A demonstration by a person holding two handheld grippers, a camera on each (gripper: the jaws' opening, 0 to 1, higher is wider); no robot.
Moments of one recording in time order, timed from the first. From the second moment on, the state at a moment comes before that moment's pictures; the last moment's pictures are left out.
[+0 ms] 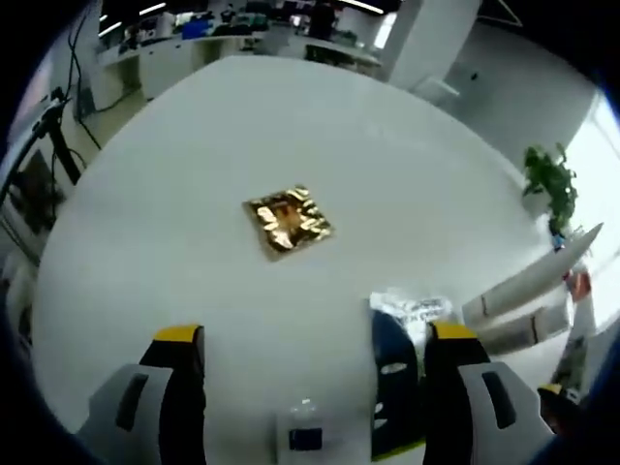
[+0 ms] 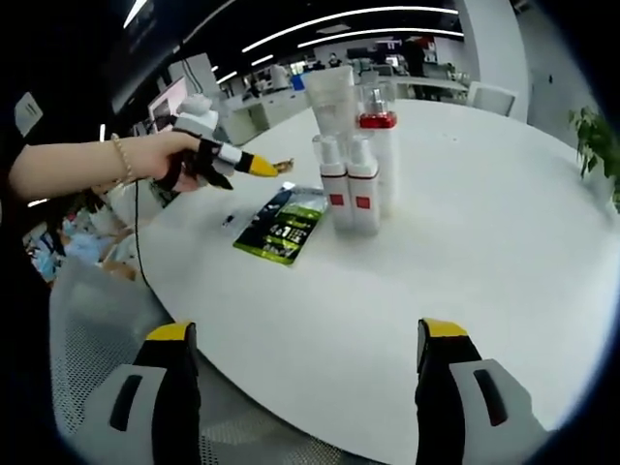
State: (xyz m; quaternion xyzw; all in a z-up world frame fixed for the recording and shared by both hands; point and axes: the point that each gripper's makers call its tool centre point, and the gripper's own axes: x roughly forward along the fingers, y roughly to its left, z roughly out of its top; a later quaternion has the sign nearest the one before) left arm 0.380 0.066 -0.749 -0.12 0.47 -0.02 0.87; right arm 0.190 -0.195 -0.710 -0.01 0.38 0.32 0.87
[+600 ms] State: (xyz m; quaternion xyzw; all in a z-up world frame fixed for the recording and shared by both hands) left arm 0.427 0.081 -0.763 -0.09 0.51 -0.01 0.85; right arm 0.188 -0.197 -0.714 -0.01 0.39 0.31 0.87
